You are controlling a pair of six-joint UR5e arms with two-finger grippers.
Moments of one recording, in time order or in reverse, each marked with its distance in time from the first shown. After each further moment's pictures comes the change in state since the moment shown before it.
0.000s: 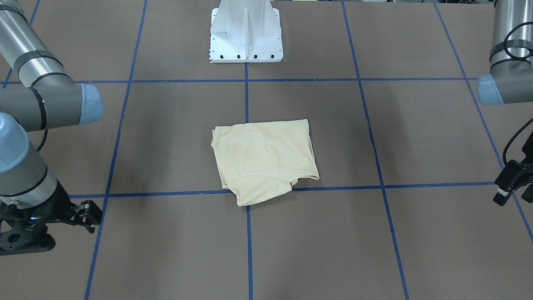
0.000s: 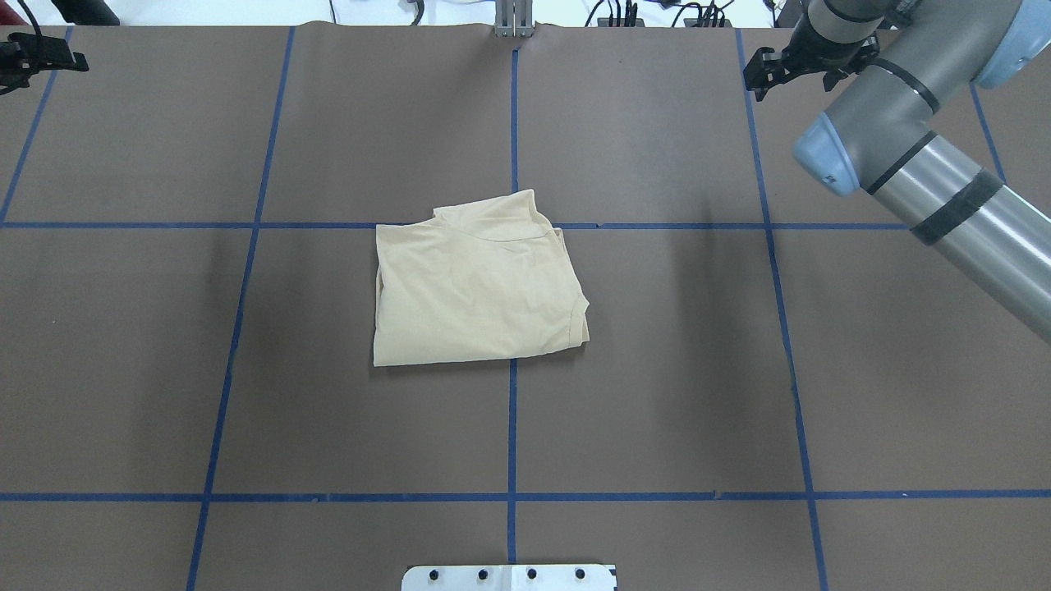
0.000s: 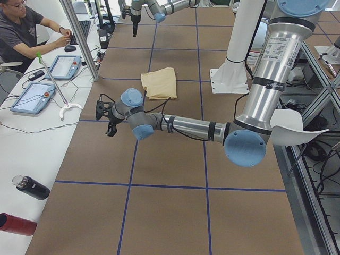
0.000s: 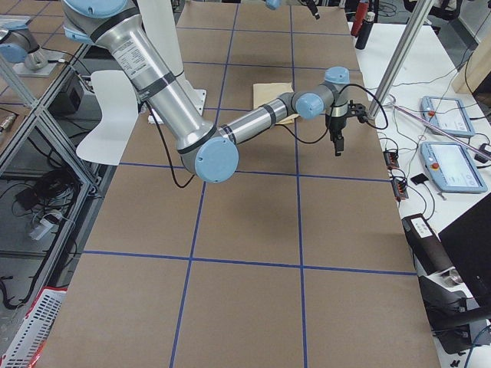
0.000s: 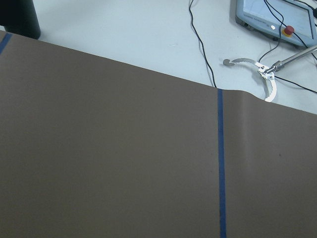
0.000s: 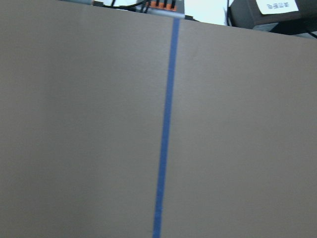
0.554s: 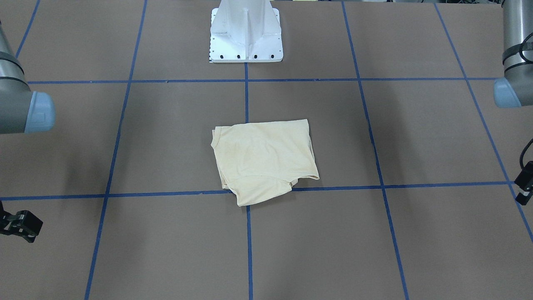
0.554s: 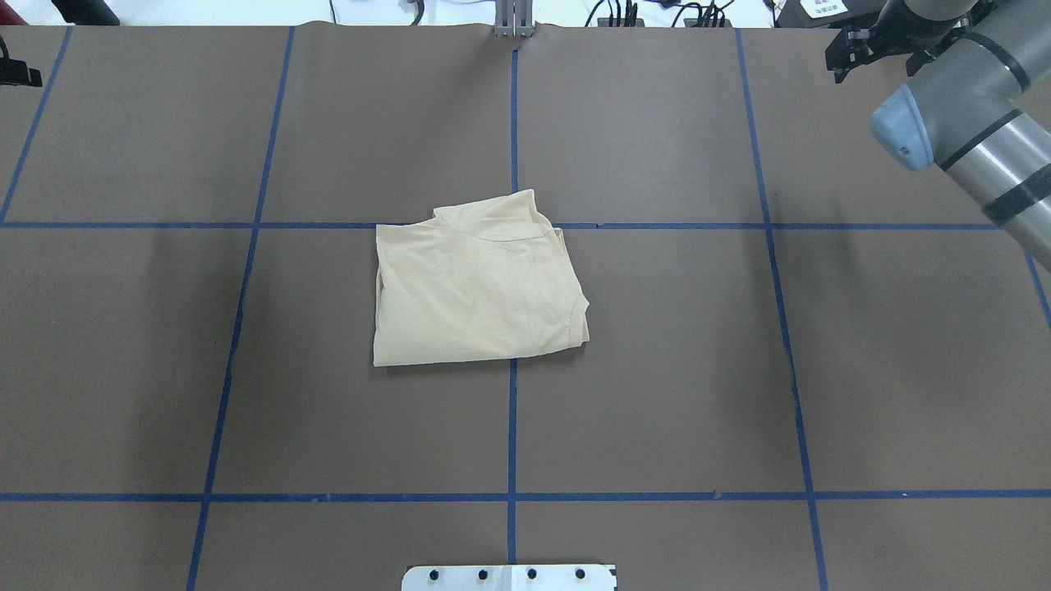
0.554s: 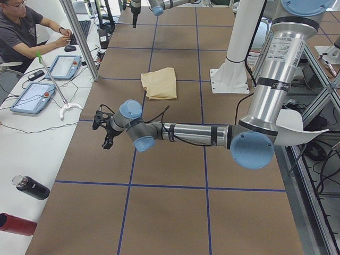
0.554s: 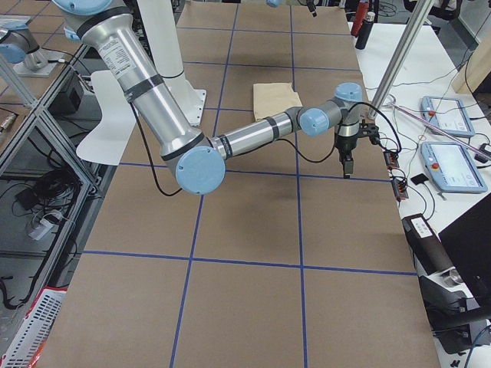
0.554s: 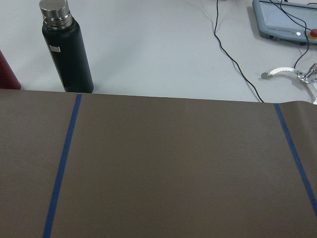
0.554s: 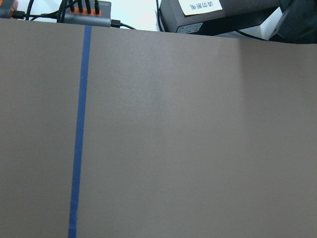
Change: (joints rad) left arm -0.065 0.006 0.077 0.058 -0.010 0.336; right arm 0.113 -0.062 -0.014 -0.004 0.042 -0.069
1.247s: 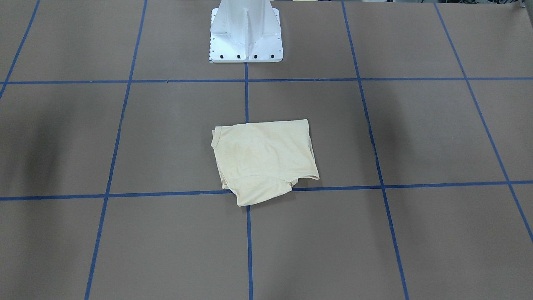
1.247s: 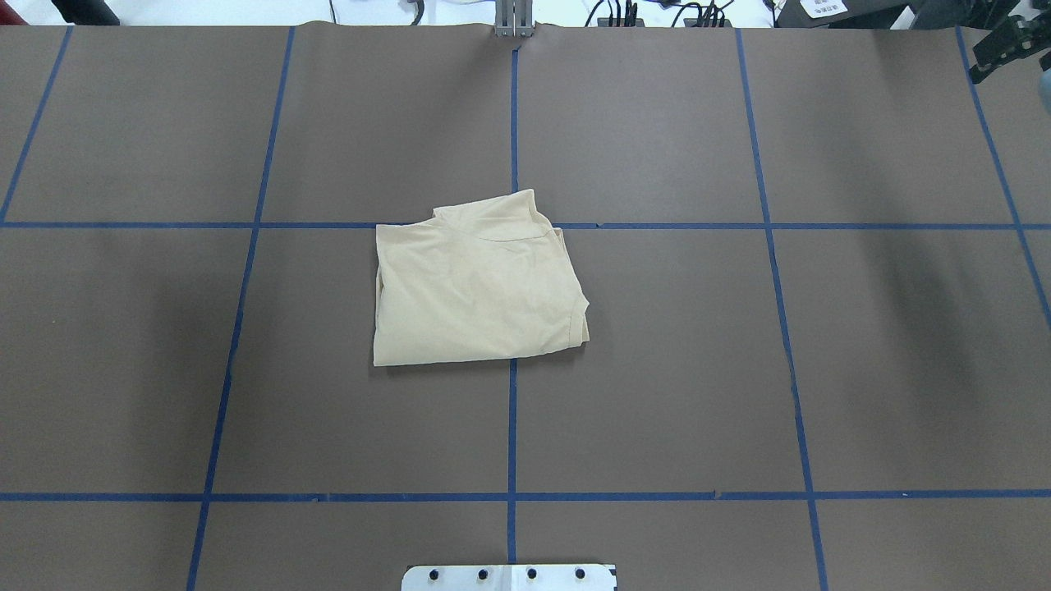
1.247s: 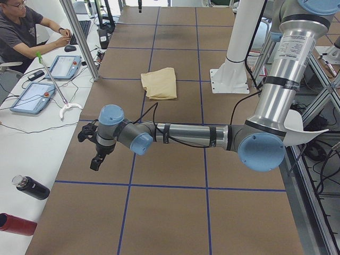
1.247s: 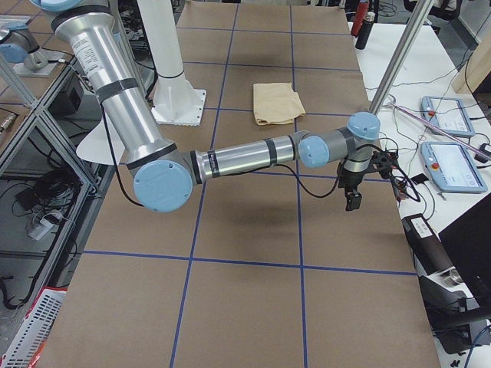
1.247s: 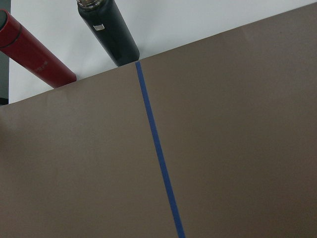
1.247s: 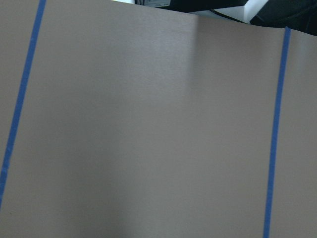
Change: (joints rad) left arm -0.156 -0.026 -0.035 0.474 -0.098 0.609; right arm 0.227 -0.150 -0.001 -0.017 0.219 -0.372
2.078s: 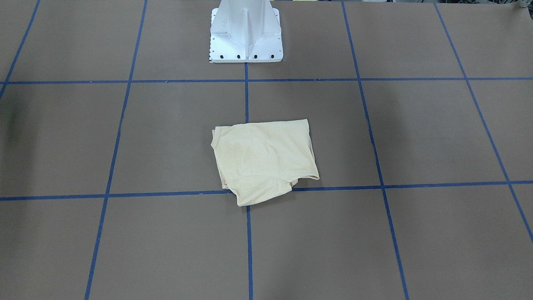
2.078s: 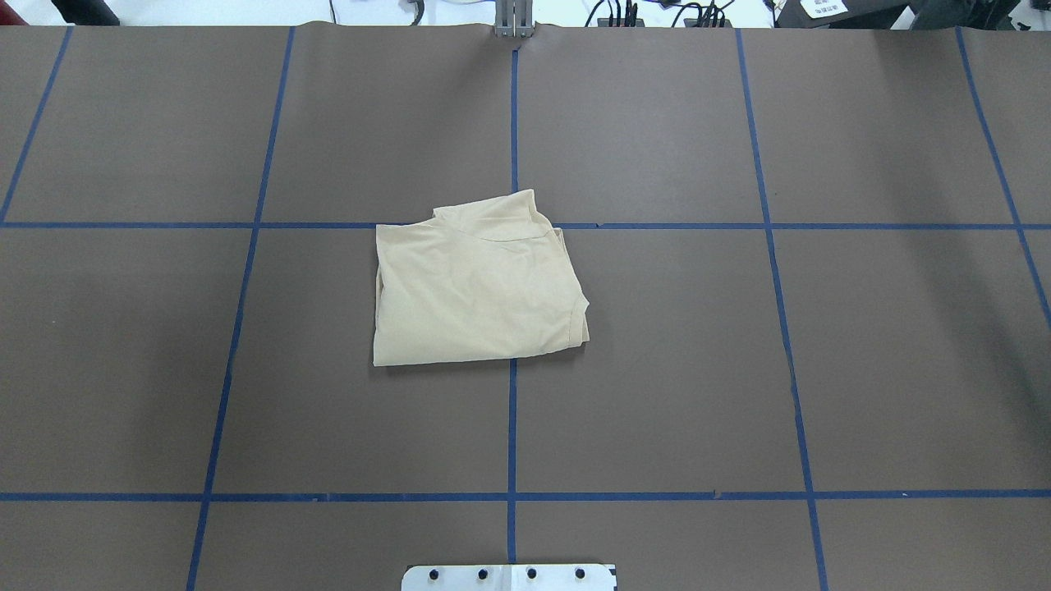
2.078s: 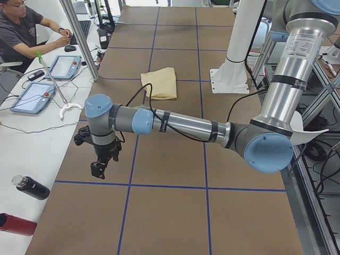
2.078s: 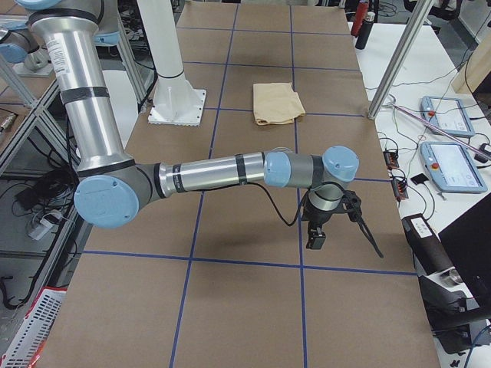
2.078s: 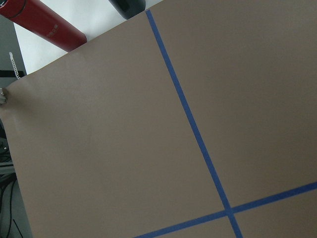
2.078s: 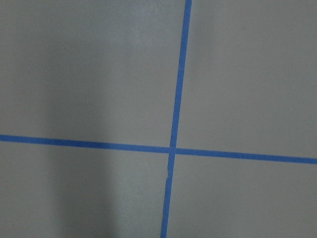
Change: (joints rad) left arm -0.130 0.009 -0.141 0.526 -0.046 0.358; right arm 0.117 -0.213 0.180 -0.316 0.027 -0.266
